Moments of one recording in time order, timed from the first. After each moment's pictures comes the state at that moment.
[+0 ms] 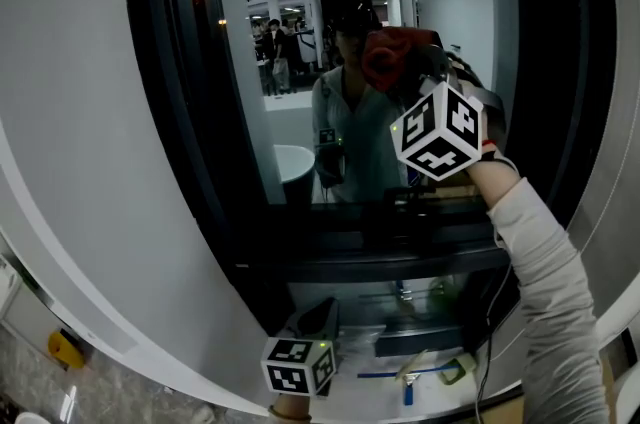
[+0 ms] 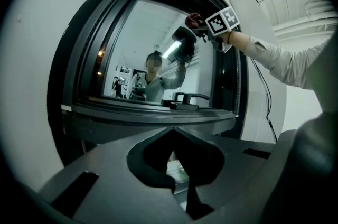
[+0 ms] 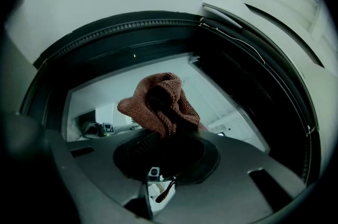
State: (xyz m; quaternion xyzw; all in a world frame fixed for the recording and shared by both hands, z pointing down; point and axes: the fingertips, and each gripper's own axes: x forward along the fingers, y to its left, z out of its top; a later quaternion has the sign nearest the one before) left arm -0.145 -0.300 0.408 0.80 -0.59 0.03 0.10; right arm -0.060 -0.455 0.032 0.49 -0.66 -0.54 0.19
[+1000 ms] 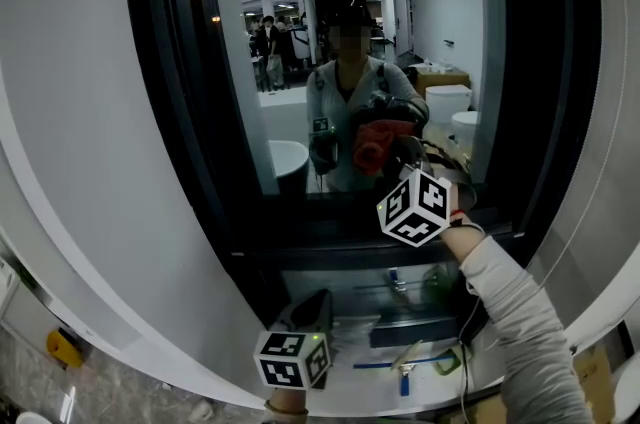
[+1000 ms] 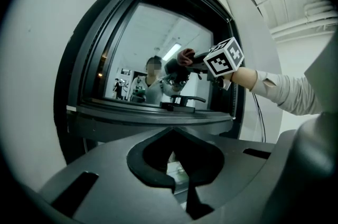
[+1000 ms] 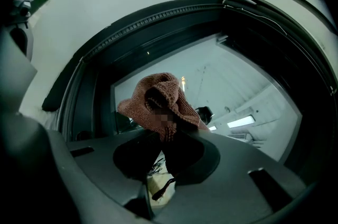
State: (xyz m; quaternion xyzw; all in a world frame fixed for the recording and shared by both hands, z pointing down) left arm -0.142 -0.281 0.404 0.80 -0.60 0.02 0.09; right arm -0.068 -0.460 0.212 0.42 -0.73 -0.46 0.27
